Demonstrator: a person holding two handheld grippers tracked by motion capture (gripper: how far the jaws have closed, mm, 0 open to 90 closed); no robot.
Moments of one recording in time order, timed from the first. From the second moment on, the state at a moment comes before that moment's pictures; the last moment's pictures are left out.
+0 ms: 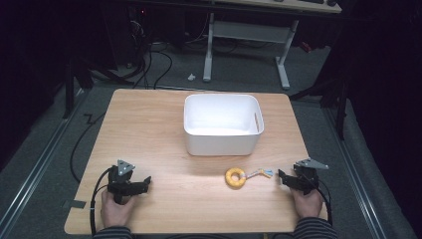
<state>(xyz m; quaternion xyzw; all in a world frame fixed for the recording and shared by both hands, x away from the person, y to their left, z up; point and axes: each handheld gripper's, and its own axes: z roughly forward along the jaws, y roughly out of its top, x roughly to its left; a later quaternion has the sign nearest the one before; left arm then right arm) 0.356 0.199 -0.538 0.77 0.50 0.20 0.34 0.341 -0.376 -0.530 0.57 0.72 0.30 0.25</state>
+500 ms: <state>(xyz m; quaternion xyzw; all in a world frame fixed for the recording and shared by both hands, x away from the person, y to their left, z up) 0.354 0.198 -0.538 0.78 0.48 0.20 0.34 0.341 -0.376 -0.529 0.57 0.72 0.30 0.25</state>
